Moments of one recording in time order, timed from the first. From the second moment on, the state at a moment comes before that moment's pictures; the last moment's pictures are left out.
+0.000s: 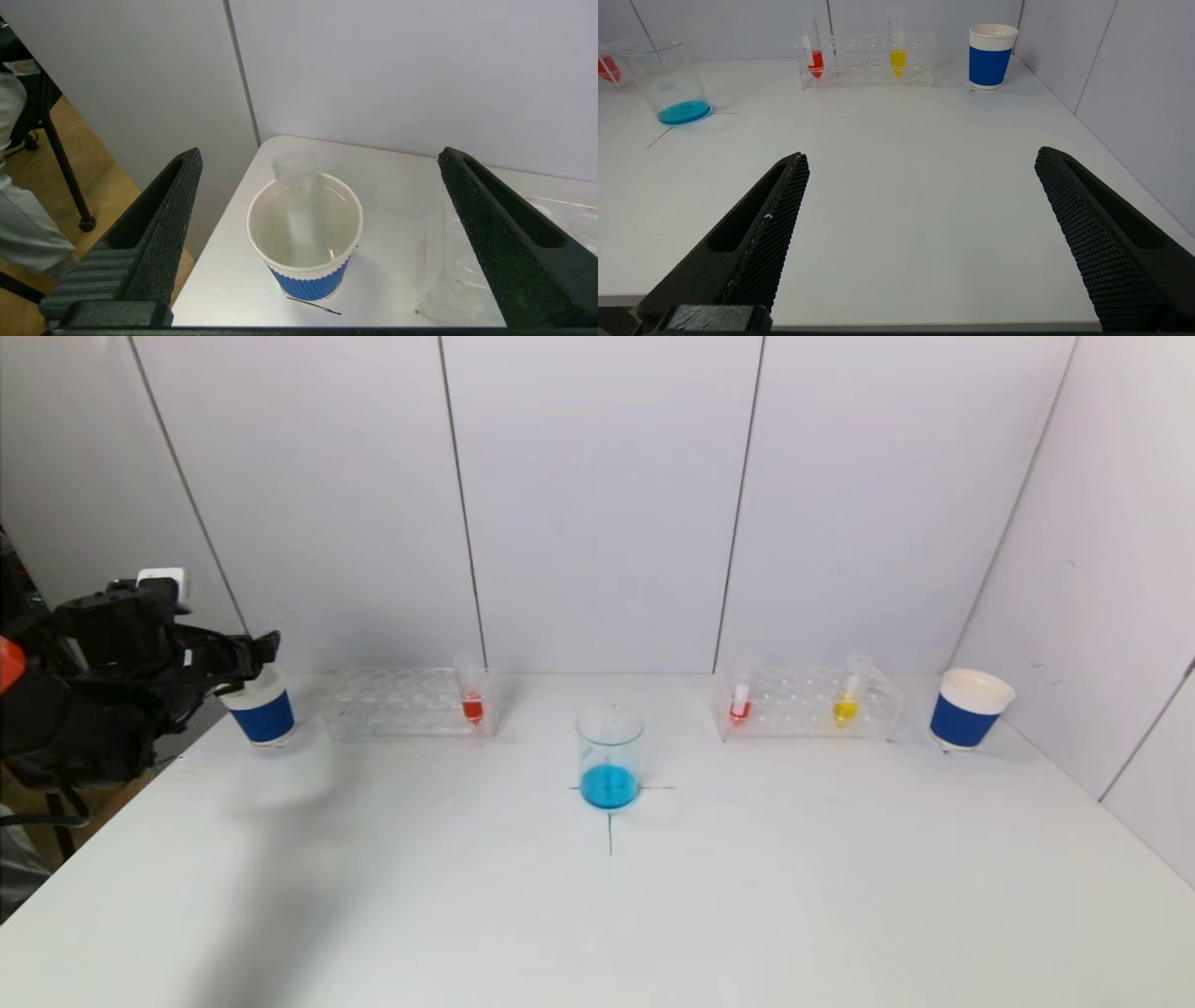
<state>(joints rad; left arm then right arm) 0.26 2.07 -1.05 -0.95 0.01 0.05 0.00 0.00 0.00 -0.01 -0.02 0.03</state>
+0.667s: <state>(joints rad) 0.13 1.44 -0.58 -0.91 -0.10 0.01 0.00 0.00 0.00 -0.01 -0.02 0.03</state>
